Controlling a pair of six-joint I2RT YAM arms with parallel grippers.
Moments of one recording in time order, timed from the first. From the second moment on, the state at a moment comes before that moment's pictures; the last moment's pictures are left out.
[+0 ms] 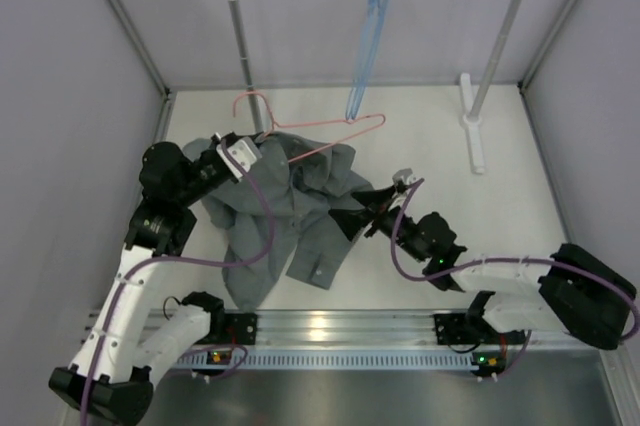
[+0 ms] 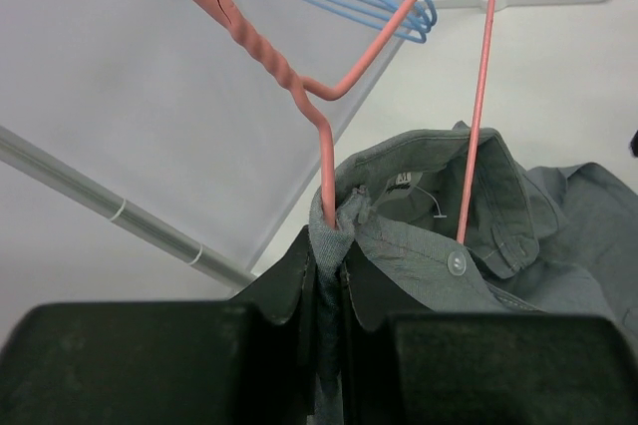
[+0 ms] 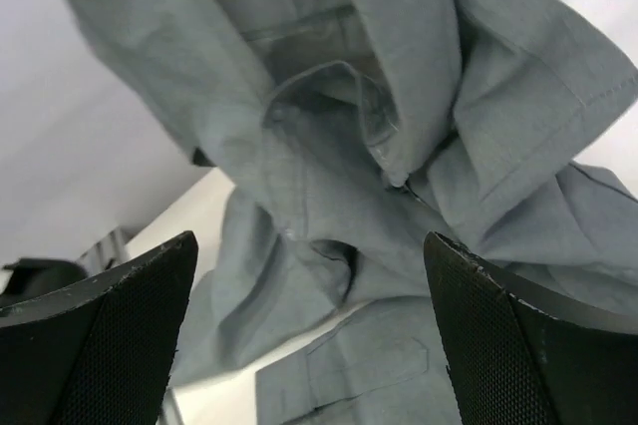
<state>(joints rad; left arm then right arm) -0.27 0.84 0.99 -0.16 0.55 0.61 0.89 1.15 0.30 1.01 0.00 0.46</state>
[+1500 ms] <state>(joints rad) -0.29 0.86 1.03 -0.32 0.68 0.71 0.60 0.92 0.71 0.38 0.11 0.13</state>
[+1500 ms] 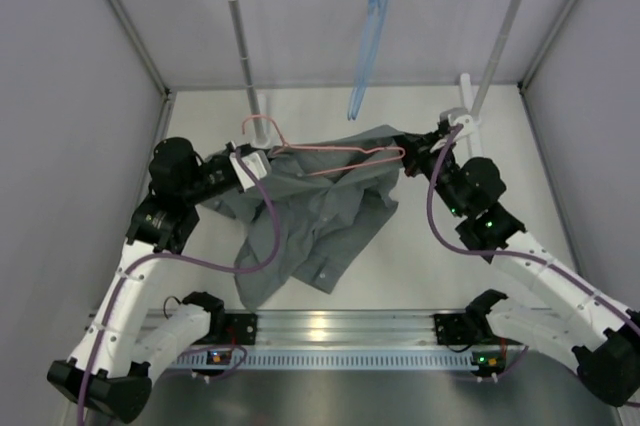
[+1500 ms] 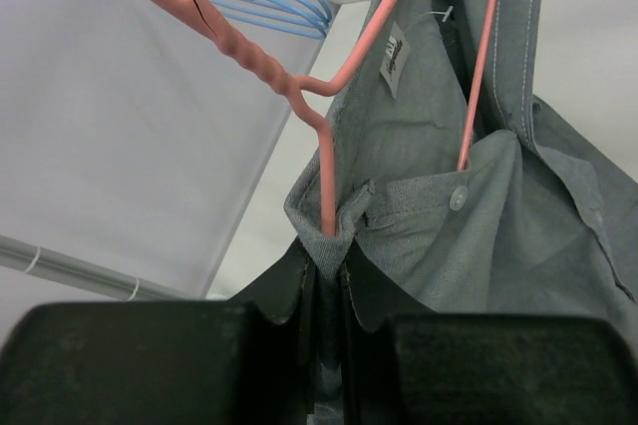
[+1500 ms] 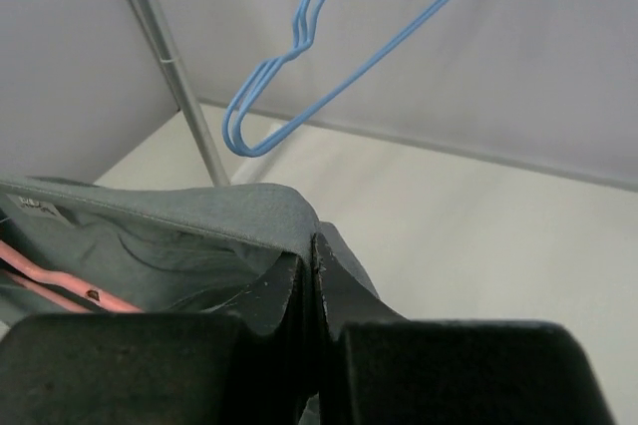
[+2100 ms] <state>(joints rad) -0.37 0.92 1.04 -0.29 0.45 0.81 0.58 0.94 1.13 -0.28 0.02 0.17</state>
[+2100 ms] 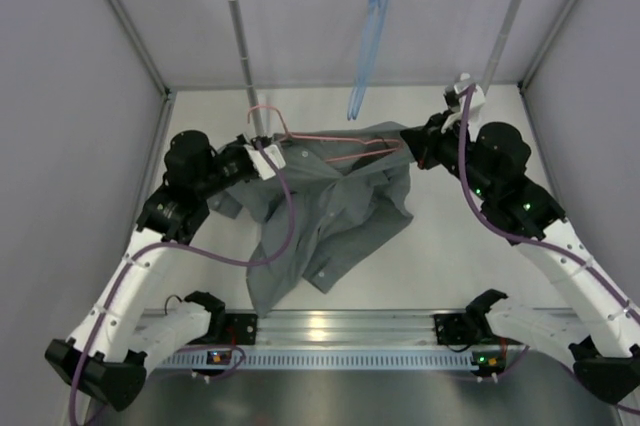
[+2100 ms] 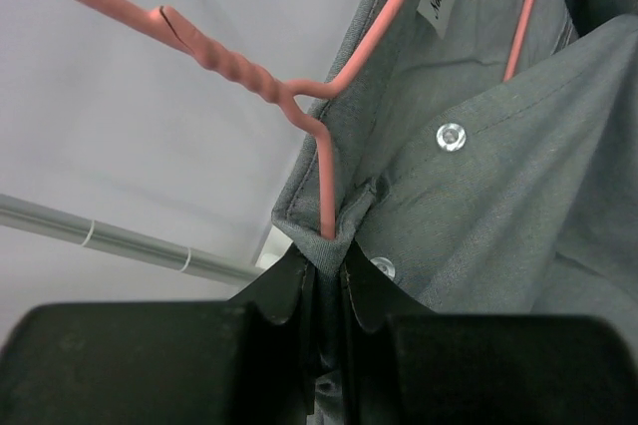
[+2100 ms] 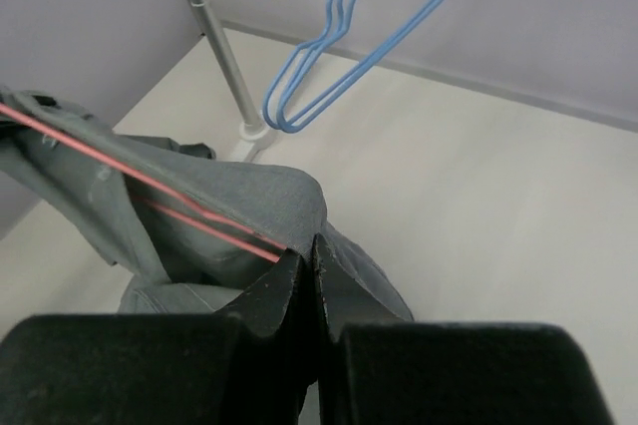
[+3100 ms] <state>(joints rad) -0.54 1.10 1.27 -0.46 0.43 0.81 0.82 1.32 1.47 -0.21 -0.12 0.26</state>
